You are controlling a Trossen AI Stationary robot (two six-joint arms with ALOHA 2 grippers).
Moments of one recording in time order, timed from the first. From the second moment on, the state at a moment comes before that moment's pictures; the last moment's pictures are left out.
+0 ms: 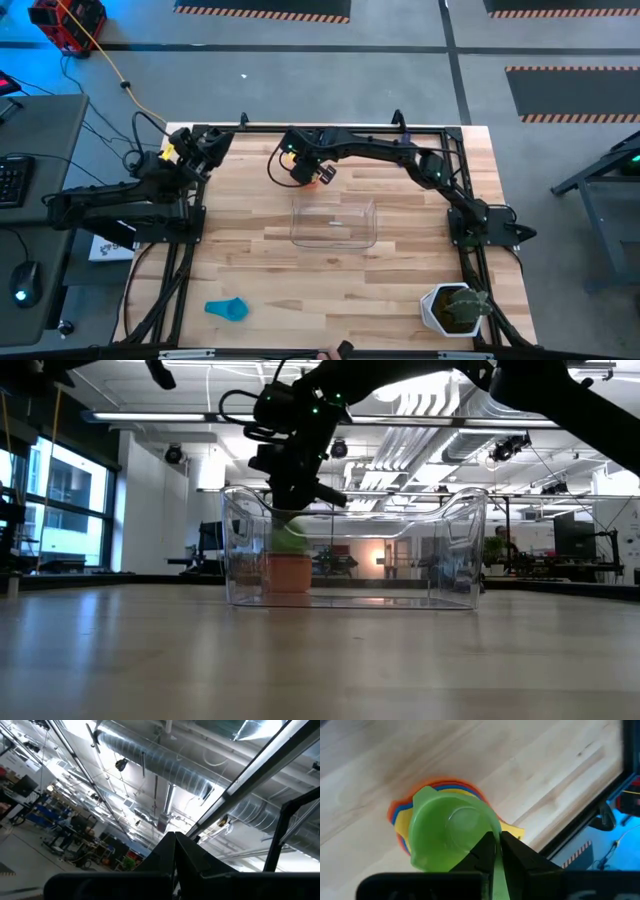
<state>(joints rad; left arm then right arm) 0.27 0.61 0.39 0.88 -0.09 -0.59 -0.27 2.36 2.24 -0.96 0.11 -1.33</state>
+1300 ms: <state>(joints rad) 0.27 0.61 0.39 0.88 -0.09 -0.55 -0.41 2.29 2.31 -1.08 0.10 -0.70</state>
